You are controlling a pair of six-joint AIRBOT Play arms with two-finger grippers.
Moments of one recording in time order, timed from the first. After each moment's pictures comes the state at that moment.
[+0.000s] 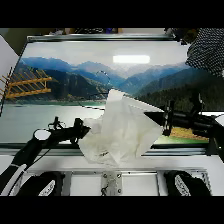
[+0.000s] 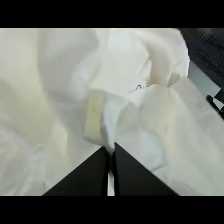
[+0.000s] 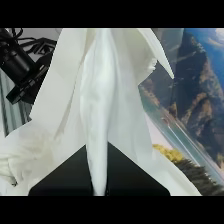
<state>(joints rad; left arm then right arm) -0.12 -0.90 0.36 0.54 -0.75 -1.91 -0.23 -0.79 0.62 -0.18 1.37 -0.04</state>
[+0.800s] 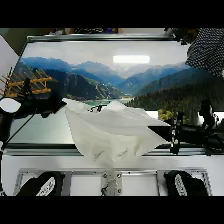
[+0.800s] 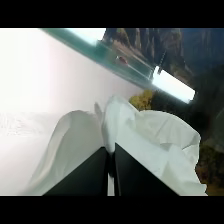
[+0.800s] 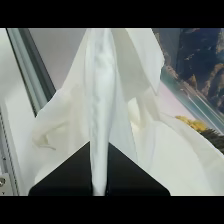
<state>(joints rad) 0.11 -1.01 0.91 0.98 -1.01 -1.78 -0.29 -0.53 0.62 -0.32 1.51 0.26</state>
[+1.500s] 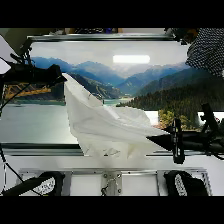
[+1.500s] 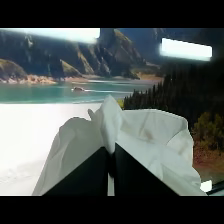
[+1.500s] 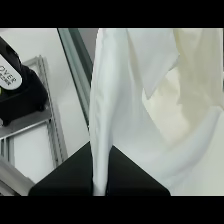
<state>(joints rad) 0.05 -1.29 1.50 1.00 -1.29 -1.60 -0.29 -0.52 0.62 -0.23 1.66 0.35</state>
